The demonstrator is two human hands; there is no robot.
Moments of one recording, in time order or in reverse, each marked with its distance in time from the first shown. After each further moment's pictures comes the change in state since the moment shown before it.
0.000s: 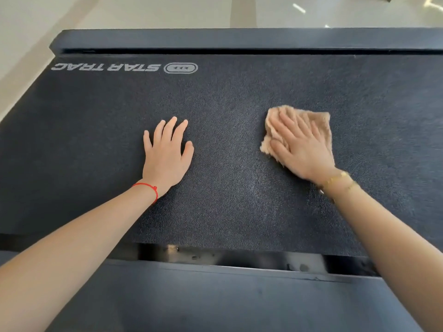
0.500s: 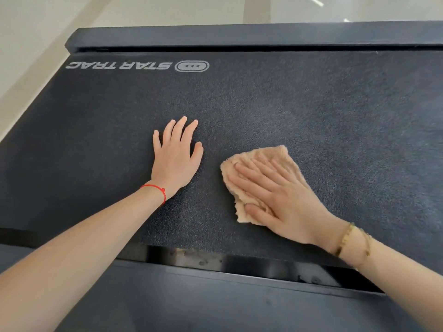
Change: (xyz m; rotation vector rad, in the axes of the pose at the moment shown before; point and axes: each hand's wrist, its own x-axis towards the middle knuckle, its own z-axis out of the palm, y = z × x) left_hand 0.000 0.003 -0.004 -0.001 -0.008 -0.018; right_hand -0.066 -0.055 0.015 -0.060 -0.132 -0.540
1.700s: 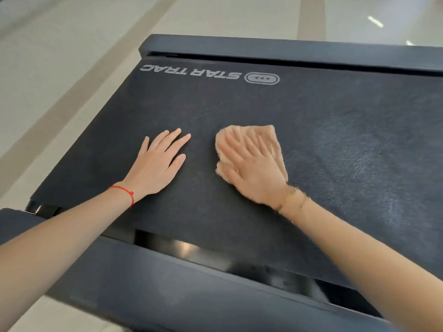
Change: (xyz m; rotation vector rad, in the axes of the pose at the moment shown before) left_hand -0.023 -0.201 -0.054 0.075 -0.157 0.055; right_hand 0.199 -0.101 0.013 0.038 0.061 0.079
